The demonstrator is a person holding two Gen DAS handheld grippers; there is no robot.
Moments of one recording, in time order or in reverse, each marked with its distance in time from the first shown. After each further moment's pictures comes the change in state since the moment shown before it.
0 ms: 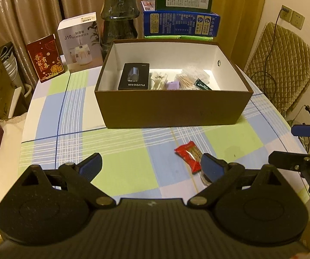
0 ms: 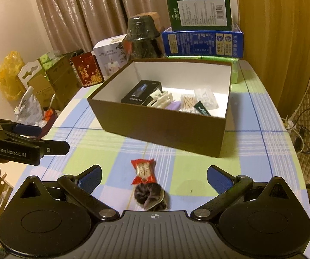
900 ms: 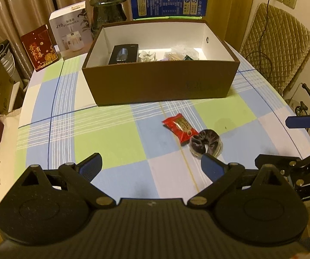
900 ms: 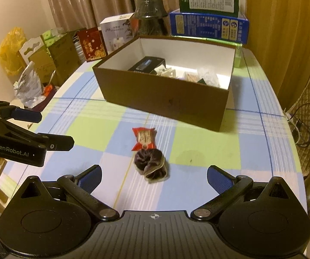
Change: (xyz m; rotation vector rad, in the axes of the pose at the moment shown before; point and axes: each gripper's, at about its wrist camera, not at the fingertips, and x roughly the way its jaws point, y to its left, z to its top) left arm -0.005 -0.031 -0.035 0.046 0.070 0.012; right arm -0.003 0.013 -0.037 -0.068 0.100 -0.025
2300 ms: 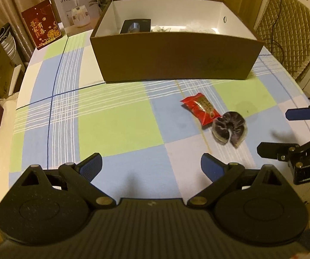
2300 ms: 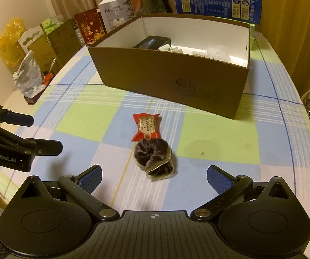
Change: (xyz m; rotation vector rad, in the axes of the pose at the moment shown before) left arm 0.047 0.027 -0.009 -0.024 0.095 0.013; right arm 0.062 -0.008 0.000 0.002 0.081 0.030
